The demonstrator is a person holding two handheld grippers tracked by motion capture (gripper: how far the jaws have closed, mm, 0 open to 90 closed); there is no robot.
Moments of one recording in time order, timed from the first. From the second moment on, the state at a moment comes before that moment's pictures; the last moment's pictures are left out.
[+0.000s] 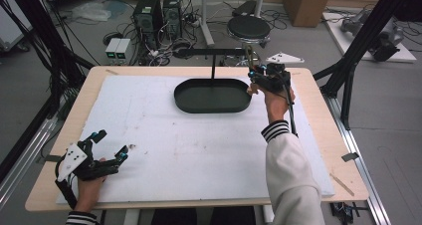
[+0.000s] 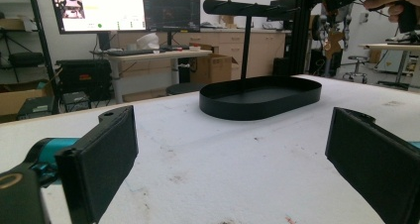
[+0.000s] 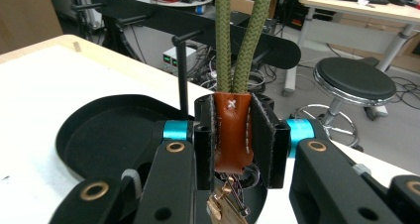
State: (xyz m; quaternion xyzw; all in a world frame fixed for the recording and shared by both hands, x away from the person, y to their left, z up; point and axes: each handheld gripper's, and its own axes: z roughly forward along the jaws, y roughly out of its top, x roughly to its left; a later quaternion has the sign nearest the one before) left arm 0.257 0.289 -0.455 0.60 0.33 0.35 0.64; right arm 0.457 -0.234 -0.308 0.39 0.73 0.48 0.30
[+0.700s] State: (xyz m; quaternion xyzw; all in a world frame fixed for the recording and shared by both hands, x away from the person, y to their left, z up) left arm 0.257 0.289 -0.455 0.60 0.33 0.35 0.64; right arm 0.480 -0.227 -0.331 0.42 0.72 0.47 0.30
